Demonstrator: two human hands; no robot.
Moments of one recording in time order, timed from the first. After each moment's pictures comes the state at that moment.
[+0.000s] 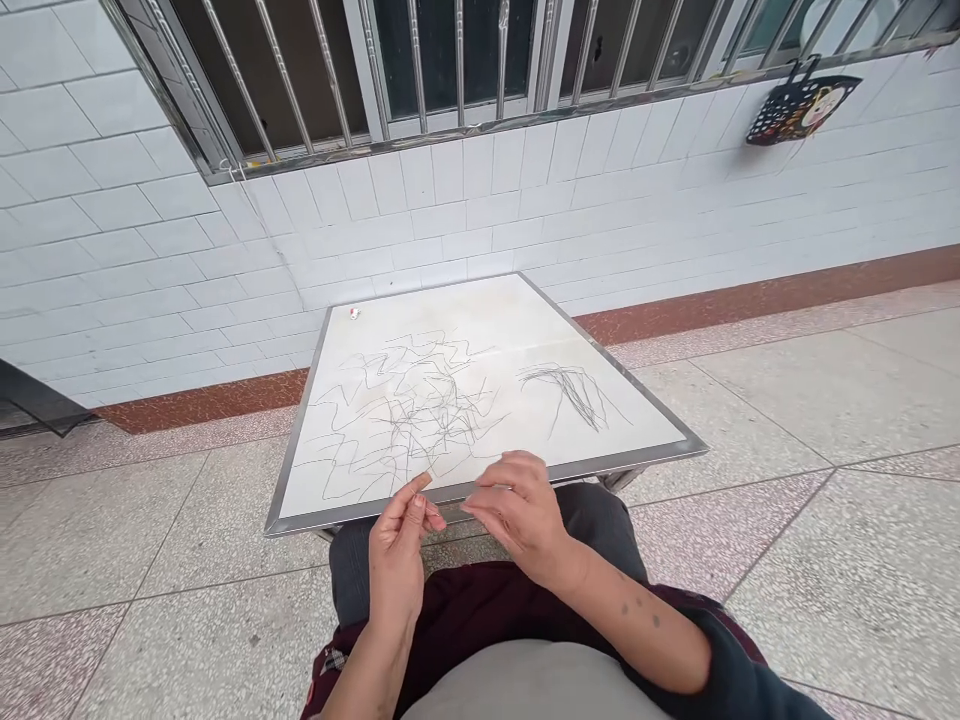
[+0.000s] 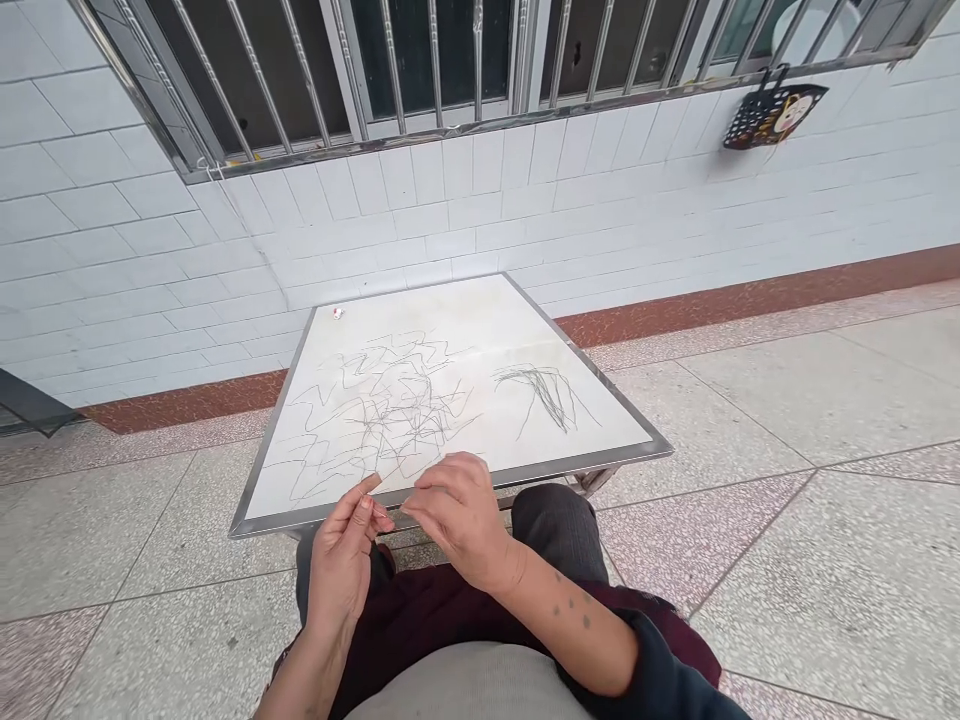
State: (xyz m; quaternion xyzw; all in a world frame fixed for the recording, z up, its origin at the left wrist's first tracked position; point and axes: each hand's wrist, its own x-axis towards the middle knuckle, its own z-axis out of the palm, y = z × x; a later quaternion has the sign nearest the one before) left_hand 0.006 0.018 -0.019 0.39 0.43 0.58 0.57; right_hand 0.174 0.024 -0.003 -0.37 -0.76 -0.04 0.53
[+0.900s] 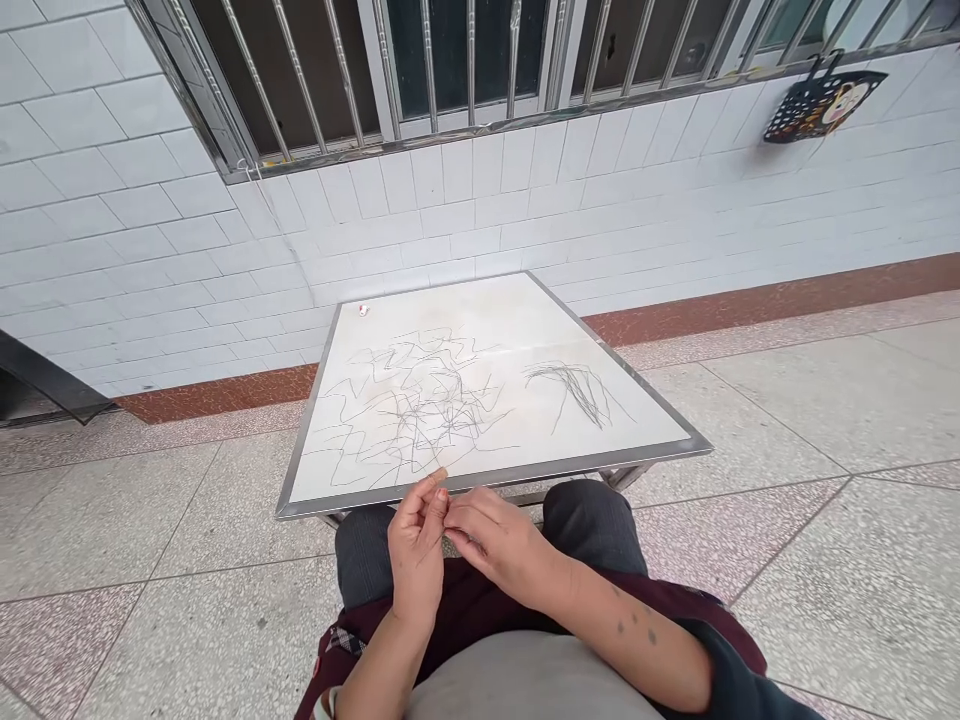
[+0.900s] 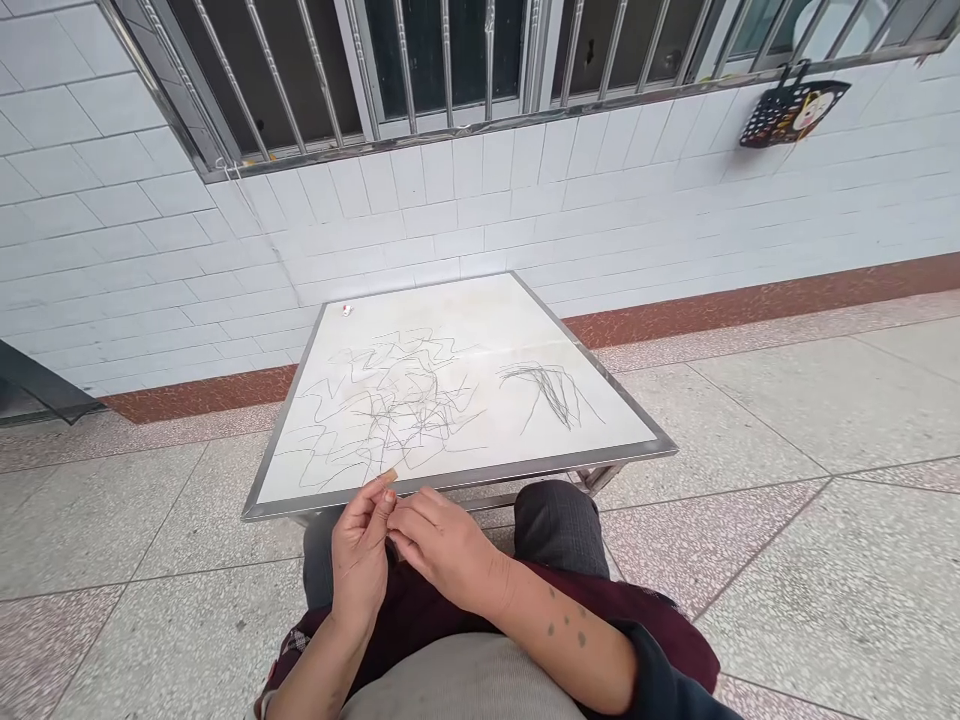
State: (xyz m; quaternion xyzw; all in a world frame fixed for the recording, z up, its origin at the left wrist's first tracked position) left_hand 0.020 0.002 -0.018 0.44 0.48 0.57 0.50; right_hand 0.152 -0.001 -0.013 -0.33 -0.84 0.12 0.42
